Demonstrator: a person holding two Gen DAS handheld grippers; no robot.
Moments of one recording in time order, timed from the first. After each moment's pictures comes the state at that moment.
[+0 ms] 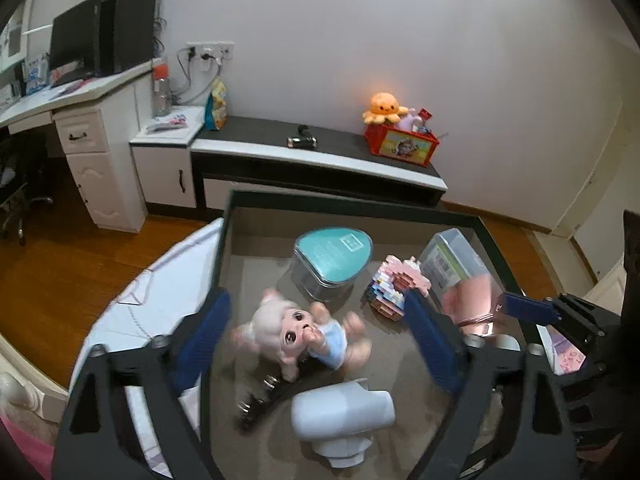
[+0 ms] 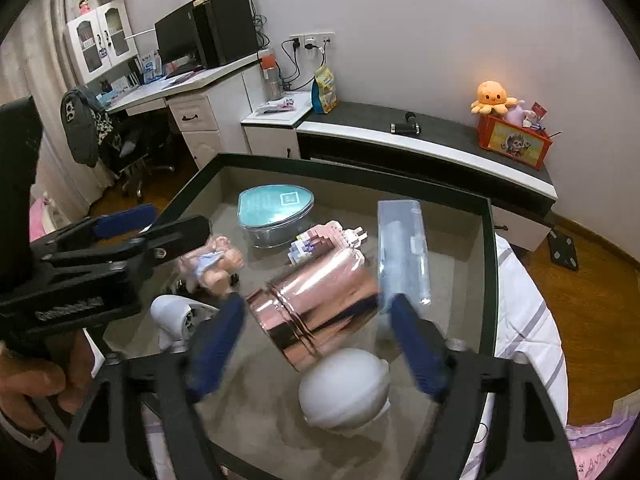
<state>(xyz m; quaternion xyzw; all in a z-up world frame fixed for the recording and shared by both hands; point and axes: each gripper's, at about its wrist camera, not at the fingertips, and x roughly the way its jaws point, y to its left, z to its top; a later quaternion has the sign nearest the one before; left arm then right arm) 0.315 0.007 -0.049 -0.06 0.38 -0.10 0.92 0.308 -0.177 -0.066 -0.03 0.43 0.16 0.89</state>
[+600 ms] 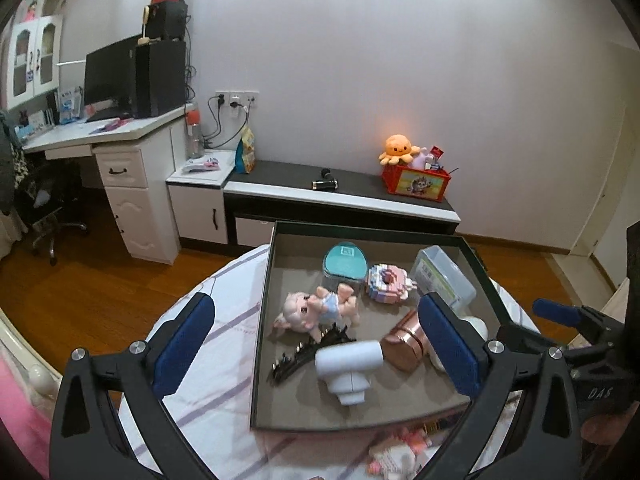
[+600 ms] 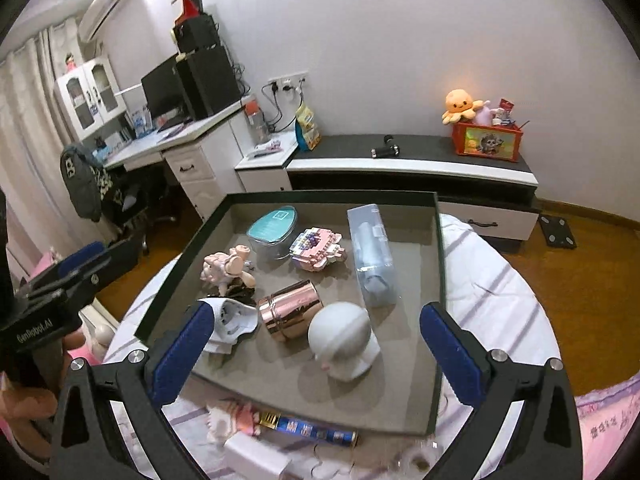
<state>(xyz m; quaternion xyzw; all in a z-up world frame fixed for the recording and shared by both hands) 0.227 0.018 0.003 -0.05 0.31 -0.06 0.95 0.245 -0.204 -0.026 0.04 0.38 0.14 0.92</state>
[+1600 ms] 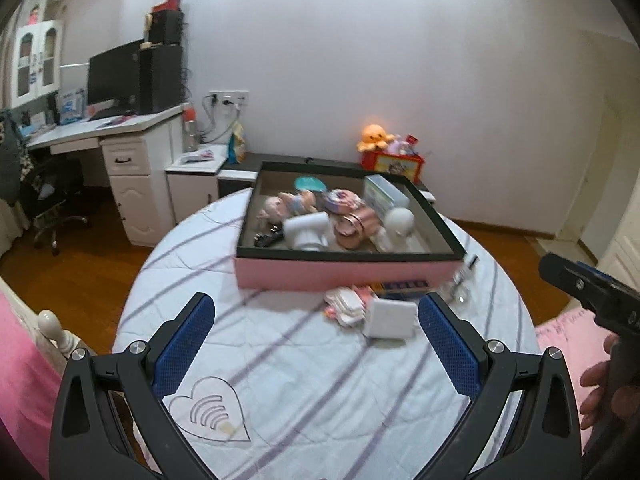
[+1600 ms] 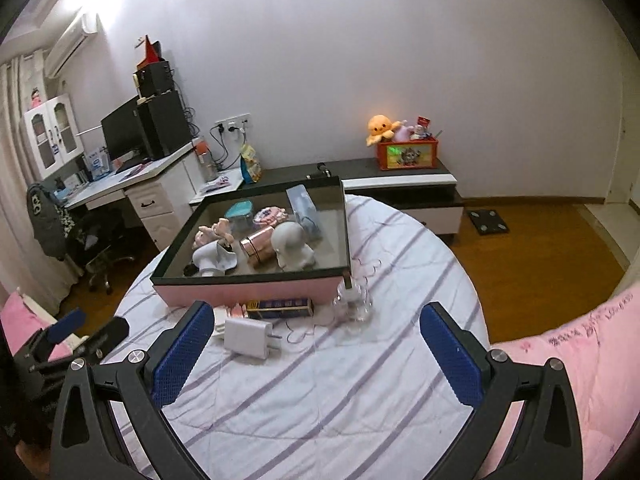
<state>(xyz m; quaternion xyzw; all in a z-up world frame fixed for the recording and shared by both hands) 0.066 -0.002 -0.016 -0.03 0.30 -0.08 0.95 0.070 -0.232 -0.009 0.07 0.31 0.01 0.95</state>
